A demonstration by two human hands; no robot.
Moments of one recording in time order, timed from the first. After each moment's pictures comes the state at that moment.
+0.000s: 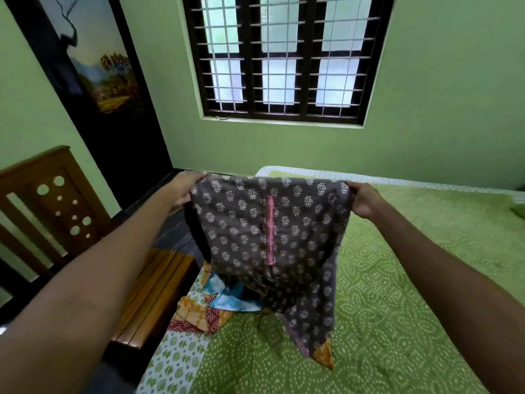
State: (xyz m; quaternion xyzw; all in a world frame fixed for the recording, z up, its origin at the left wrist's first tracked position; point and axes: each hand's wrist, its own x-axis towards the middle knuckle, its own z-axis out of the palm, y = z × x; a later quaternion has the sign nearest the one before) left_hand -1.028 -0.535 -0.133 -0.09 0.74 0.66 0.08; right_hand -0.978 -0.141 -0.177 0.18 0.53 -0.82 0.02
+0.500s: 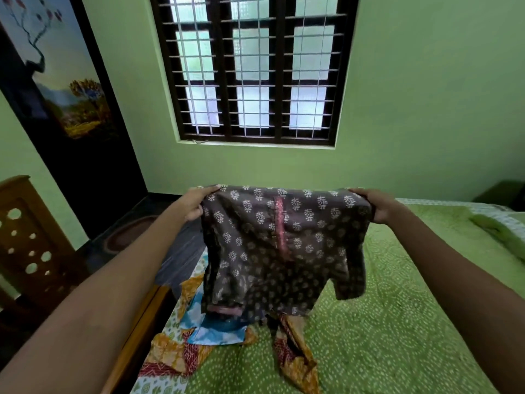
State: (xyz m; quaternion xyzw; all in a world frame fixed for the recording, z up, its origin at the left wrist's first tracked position) left_hand -1.048 -0.467 -0.119 -0.04 0.66 0.73 0.16; right_hand -0.957 -0.070 -0.126 0.21 0.63 -0.74 0.04
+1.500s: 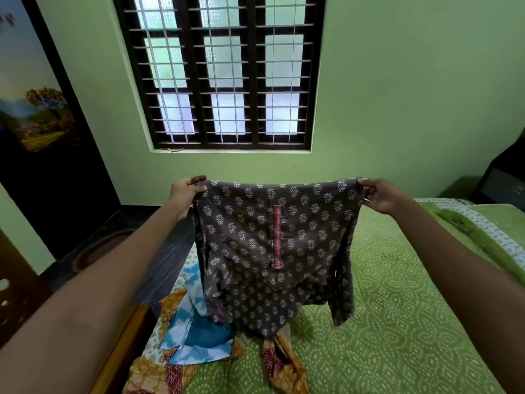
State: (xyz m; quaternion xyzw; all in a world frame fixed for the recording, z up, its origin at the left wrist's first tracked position) left_hand -1.088 -0.430 -0.112 0.00 0.71 0.70 0.02; right_hand -0.939 -0.021 -0.098 0.24 0.59 -0.76 -0.11
